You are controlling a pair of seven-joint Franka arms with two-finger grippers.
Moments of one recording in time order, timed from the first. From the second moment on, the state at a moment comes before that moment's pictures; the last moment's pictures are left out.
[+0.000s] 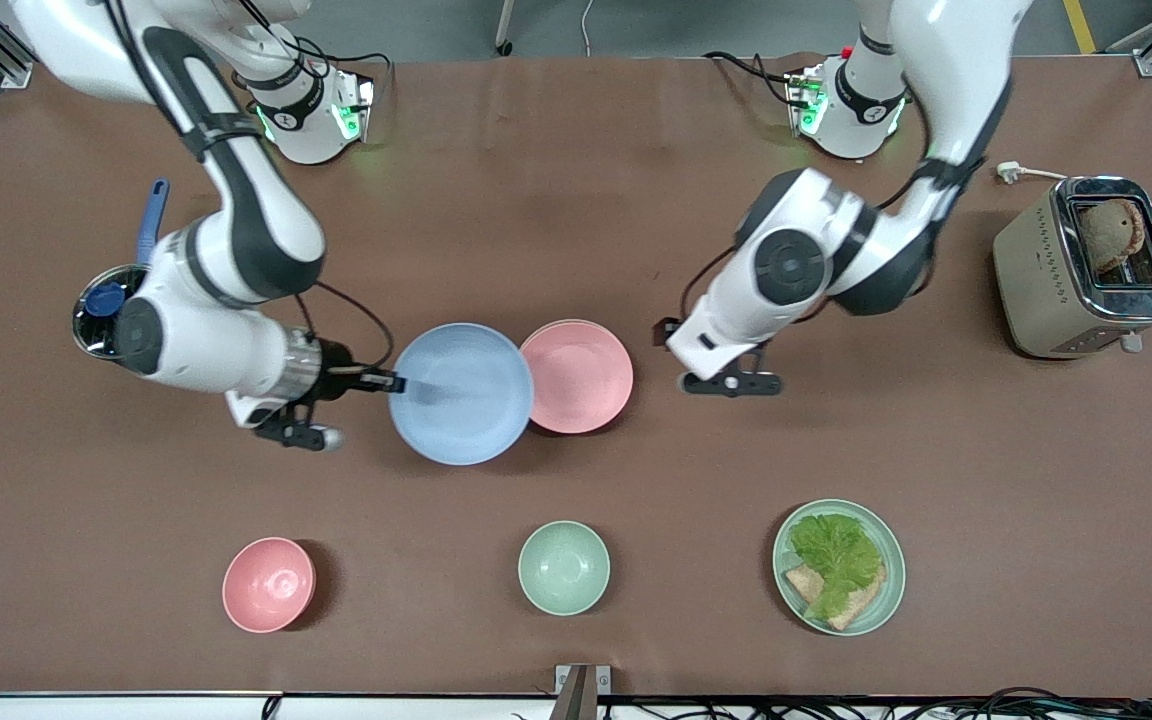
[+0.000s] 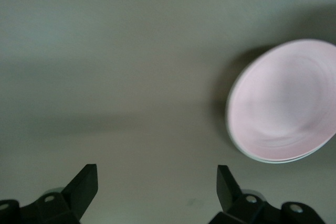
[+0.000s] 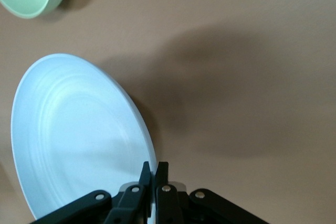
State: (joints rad) left arm -0.18 0.33 -0.35 -1.73 0.02 1.99 -0.43; right arm 0.04 0.40 0.35 -1.83 0.38 2.20 0.38
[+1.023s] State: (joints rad) left arm -0.07 -0.11 -0.13 -1.69 0.02 1.73 -0.06; right arm 0.12 0.49 0.51 -2.09 0.38 2.73 0.52
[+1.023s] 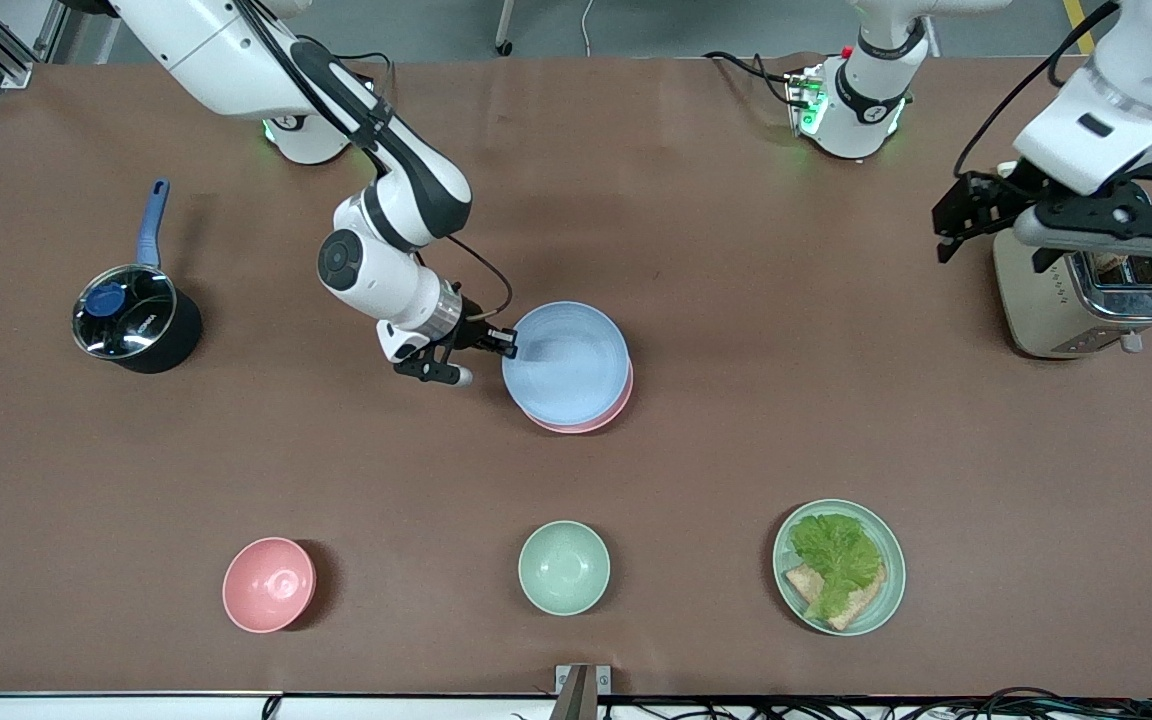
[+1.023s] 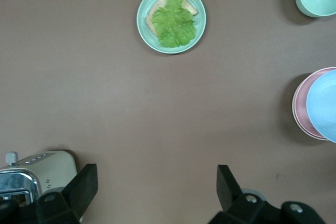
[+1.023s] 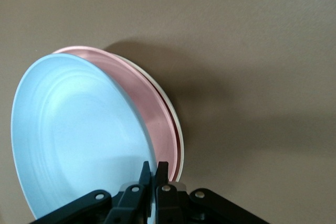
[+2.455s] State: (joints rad) left arm -0.08 -0.04 -0.07 -1.40 0.01 1.42 -0.06; right arm -0.02 0.01 0.19 -1.76 0.02 1.72 0.47
